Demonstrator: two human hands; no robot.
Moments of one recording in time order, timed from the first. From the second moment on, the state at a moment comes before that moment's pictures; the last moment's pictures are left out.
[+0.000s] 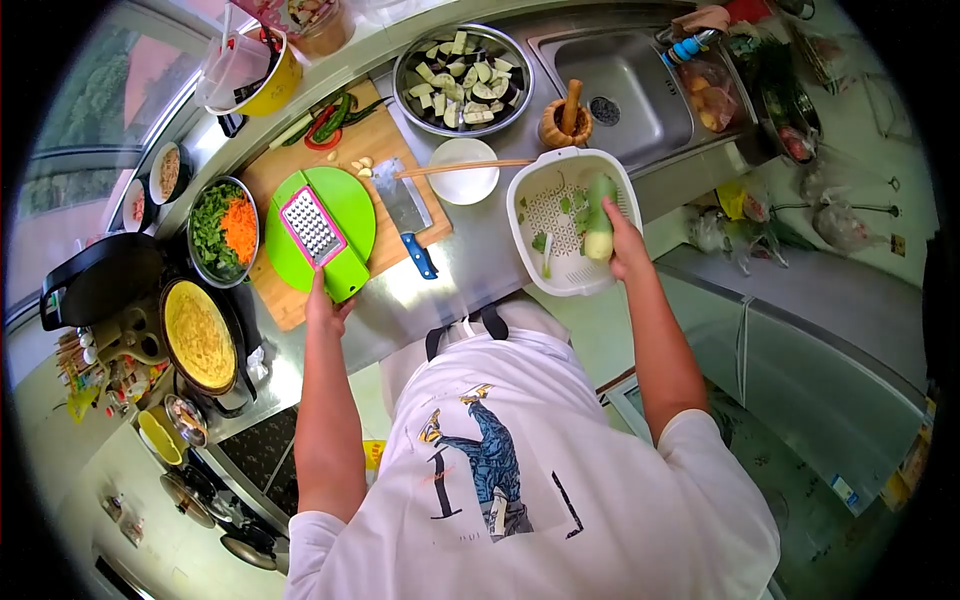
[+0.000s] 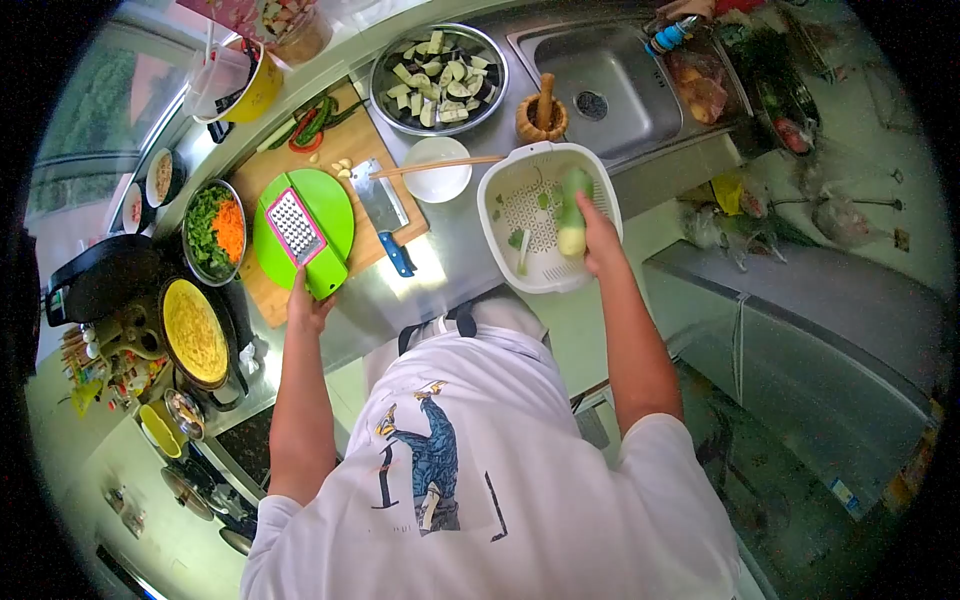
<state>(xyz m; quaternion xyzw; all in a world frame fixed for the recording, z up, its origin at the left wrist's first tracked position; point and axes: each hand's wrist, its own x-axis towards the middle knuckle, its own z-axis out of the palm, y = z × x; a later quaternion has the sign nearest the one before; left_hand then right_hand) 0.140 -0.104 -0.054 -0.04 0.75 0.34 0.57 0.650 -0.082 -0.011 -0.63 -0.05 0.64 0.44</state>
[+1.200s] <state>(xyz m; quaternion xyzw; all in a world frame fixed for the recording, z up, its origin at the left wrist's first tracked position) 0.507 -0.059 -0.059 0.89 0.34 -0.23 0.19 0.647 -0.135 0.053 -0.66 -0.09 0.47 0.58</state>
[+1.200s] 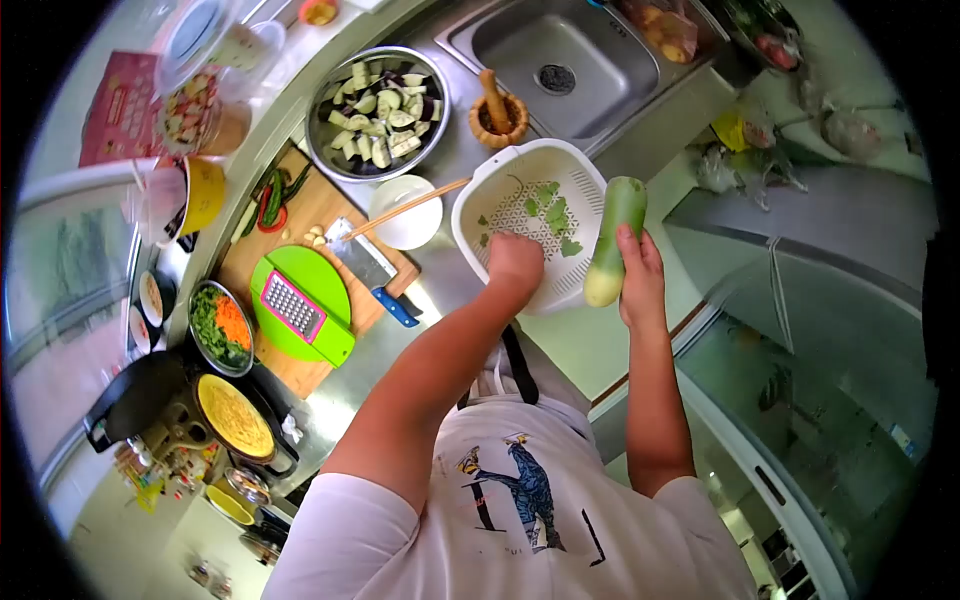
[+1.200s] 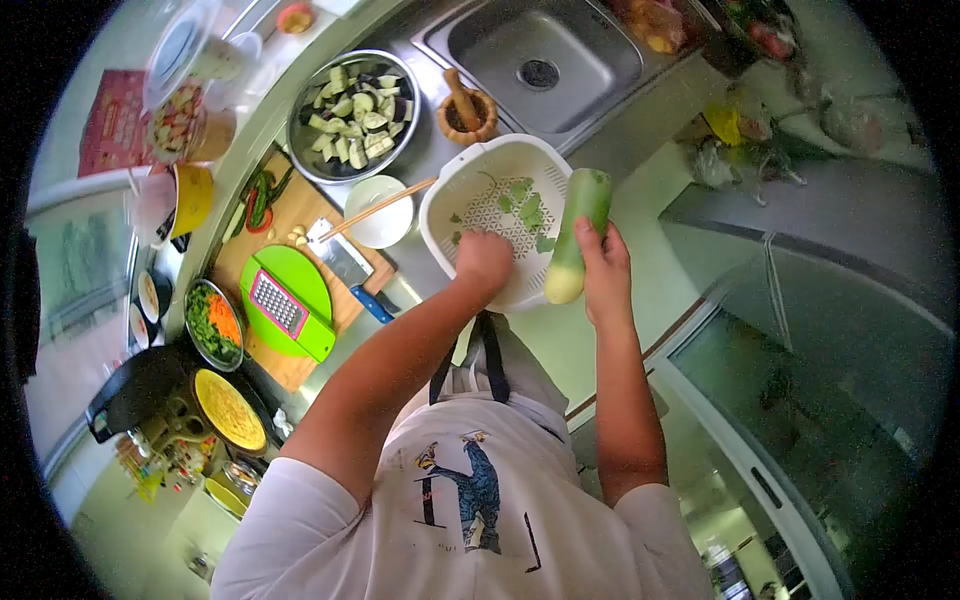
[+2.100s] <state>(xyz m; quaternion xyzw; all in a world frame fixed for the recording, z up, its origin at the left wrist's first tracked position) 0.539 -0.049 -0.059 0.85 0.32 0.06 0.41 0.659 -0.180 0.051 -0.68 -0.05 0.44 0.59</state>
